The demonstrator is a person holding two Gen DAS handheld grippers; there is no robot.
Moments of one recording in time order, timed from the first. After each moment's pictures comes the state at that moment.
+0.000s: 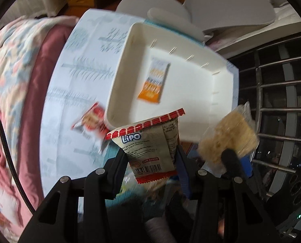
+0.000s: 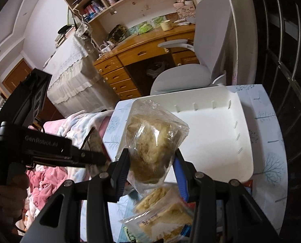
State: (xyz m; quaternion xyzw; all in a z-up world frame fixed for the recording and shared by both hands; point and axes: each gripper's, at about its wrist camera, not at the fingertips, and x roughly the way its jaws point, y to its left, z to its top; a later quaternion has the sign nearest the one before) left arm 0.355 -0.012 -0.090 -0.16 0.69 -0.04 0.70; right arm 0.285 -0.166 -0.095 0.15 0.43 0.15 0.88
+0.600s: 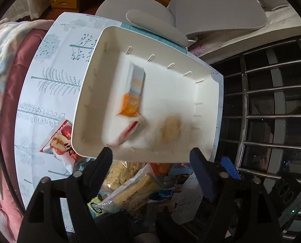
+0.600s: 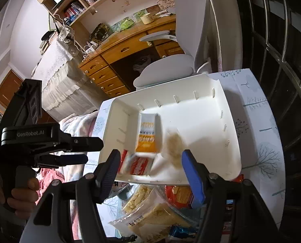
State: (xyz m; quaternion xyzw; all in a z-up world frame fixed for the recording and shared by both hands) left arm 0.382 -0.030 -0.121 -0.21 0.67 -0.09 0.71; right arm 0.298 -0.198 -0.115 0.18 0.46 0.12 0.86
